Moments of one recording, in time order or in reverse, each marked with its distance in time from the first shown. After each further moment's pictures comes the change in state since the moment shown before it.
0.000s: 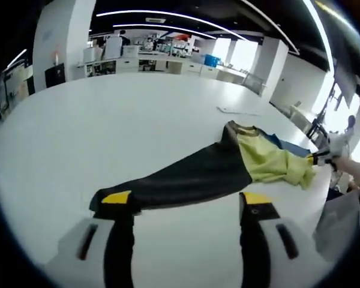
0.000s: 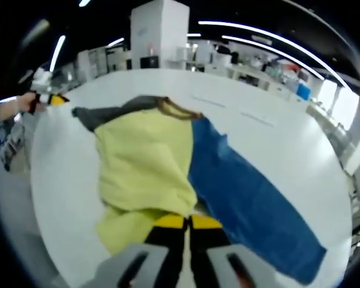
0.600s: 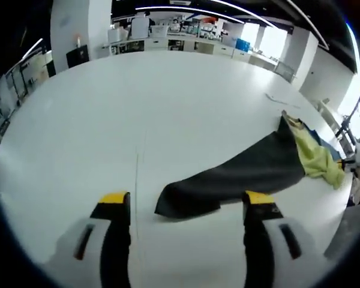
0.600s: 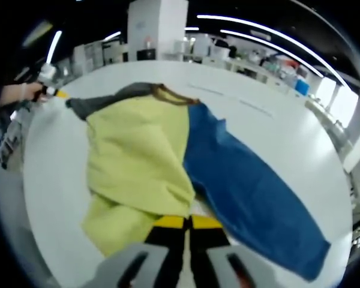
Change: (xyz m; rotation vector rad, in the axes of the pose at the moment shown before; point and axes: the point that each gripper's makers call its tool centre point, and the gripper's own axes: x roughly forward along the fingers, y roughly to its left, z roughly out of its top) left arm 0.002 0.122 -0.015 -0.081 0.140 0.214; right arm 0.018 -0.009 -0.023 0.004 0.059 -0.029
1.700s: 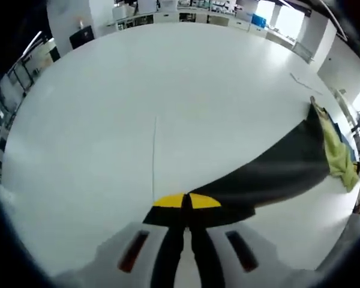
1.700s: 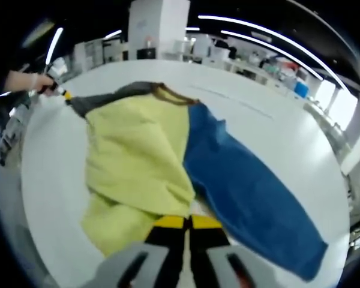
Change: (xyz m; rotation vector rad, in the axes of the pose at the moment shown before) left arm 0.039 0.042 -0.013 -0.024 0.230 0.123; right arm 0.000 0.000 -0.001 -0.019 0.000 -0.024
